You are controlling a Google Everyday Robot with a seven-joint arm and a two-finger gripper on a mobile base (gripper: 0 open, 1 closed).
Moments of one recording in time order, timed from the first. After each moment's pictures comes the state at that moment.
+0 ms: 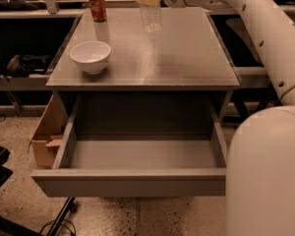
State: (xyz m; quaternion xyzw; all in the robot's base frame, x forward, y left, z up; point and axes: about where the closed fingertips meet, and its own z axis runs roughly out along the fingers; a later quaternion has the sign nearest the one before) arm 0.812 -0.005 1.033 -0.39 0.67 0.24 0.59
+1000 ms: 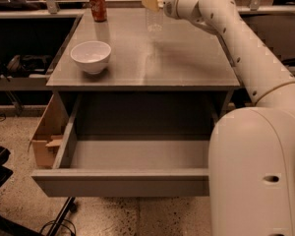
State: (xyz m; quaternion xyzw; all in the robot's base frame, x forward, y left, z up) arm 0.900 -0.030 1.000 -0.30 0.66 0.20 0.66
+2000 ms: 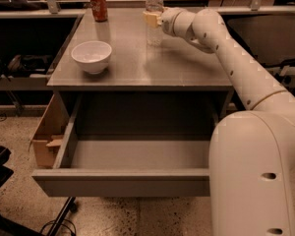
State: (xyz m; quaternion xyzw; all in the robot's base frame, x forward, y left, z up) arm 0.924 -0.031 0.925 -0.25 0.69 0.22 0.64
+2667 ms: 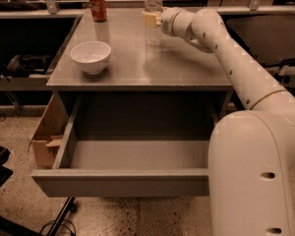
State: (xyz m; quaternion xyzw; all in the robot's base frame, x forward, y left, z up) arm 0.924 -0.031 0.926 -0.25 0.69 0.22 0.64
